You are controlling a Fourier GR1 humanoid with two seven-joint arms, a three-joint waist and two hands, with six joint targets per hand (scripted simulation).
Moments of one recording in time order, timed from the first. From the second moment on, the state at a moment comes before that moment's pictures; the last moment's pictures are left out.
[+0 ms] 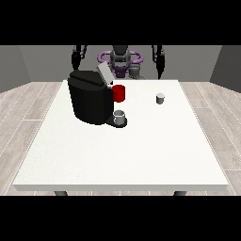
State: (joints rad) left arm 0.03 0.08 -0.04 -1.55 0.02 0.03 0.01; right arm 0.05 -0.11 0.02 -1.57 -0.02 0.02 0.00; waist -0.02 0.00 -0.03
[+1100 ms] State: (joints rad) left arm -0.07 0.34 0.13 -1.43 0.02 -0.19 -0.14; right arm -0.01 -0.04 -0.05 -1.57 -0.03 -0.10 -0.09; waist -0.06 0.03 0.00
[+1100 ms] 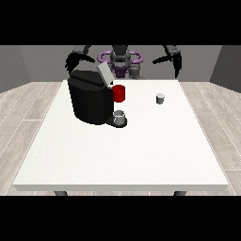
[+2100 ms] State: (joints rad) left arm -0.35 0.40 0.13 -0.98 -0.17 -0.18 -0.14; right arm -0.15 -0.03 -0.05 -1.46 -0.01 -0.13 -0.07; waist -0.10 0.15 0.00
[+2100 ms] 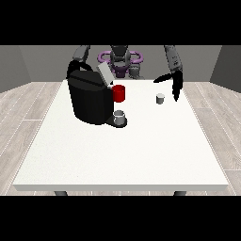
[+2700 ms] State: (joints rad) left arm -0.42 0.40 0.09 -0.79 -0.33 -0.11 -0.18; right arm -0.18 -0.04 -0.03 -1.43 0.02 -0.15 -0.01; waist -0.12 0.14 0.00
